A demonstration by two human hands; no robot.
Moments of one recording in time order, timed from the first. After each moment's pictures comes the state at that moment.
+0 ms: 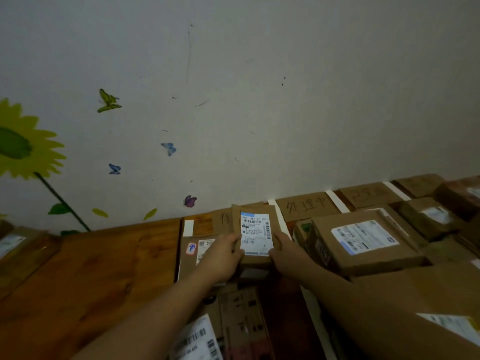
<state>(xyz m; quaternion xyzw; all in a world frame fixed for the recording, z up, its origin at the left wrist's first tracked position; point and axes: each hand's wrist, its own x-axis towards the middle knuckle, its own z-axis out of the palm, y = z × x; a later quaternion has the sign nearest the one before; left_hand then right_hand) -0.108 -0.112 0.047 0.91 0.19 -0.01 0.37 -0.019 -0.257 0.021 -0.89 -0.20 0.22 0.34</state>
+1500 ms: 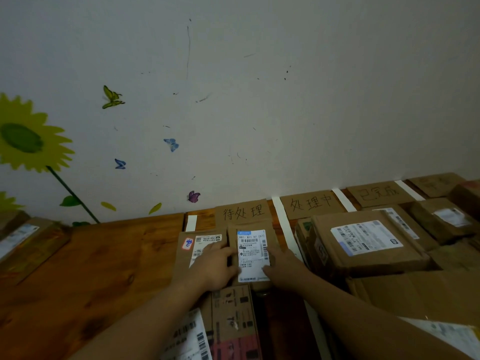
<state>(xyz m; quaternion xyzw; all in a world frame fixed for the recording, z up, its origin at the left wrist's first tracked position) -0.112 -0.105 0.011 0.96 0.18 -0.11 0.20 -0.010 -0.264 -0.027 -0.89 -0.26 0.28 0.24</state>
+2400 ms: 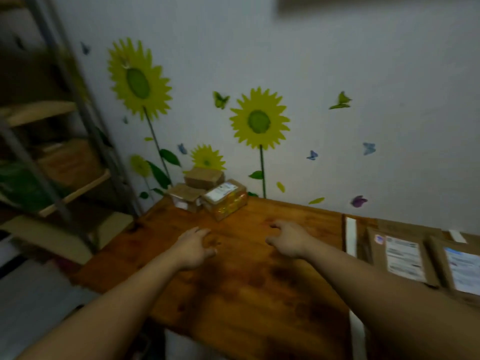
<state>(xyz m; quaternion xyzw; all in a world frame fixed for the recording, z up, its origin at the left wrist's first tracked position) -0.547 0.157 0.078 0.85 0.48 -0.04 0.22 -0.332 0.039 0.082 -0.82 -0.50 0.24 0.16</state>
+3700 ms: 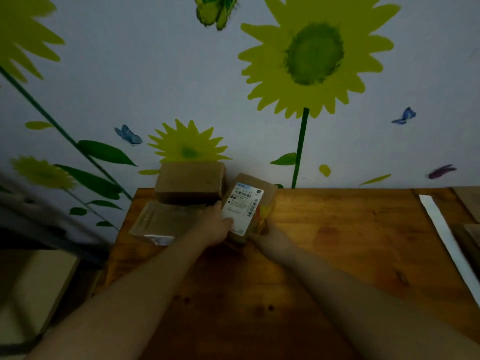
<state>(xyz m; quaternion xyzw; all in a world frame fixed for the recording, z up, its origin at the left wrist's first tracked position) -0.399 0.548 -0.056 0.85 0.38 -0.09 0.36 -0.318 0.396 -0.068 -0.76 -0.23 0.43 0.43</state>
